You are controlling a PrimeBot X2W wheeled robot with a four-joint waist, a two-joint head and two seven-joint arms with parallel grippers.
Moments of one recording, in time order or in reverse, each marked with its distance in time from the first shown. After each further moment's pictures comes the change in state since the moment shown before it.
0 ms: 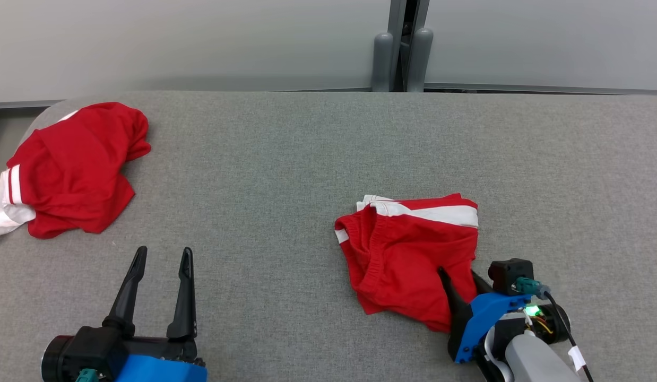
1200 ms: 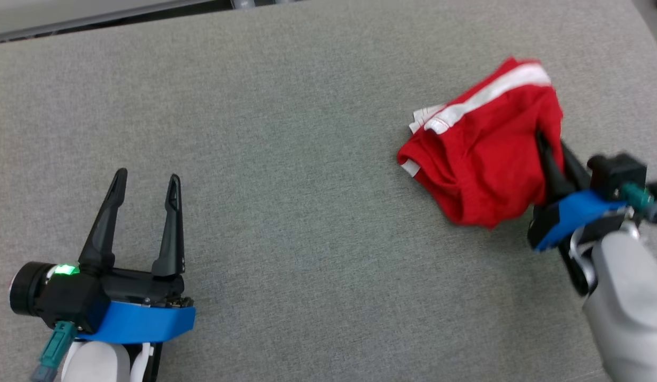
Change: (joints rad) left arm -0.165 0.038 -0.007 -0.077 0.040 -0.018 0.000; right arm -0.152 -0.189 -0.127 -0.249 -0.142 0.003 -0.109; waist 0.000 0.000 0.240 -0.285
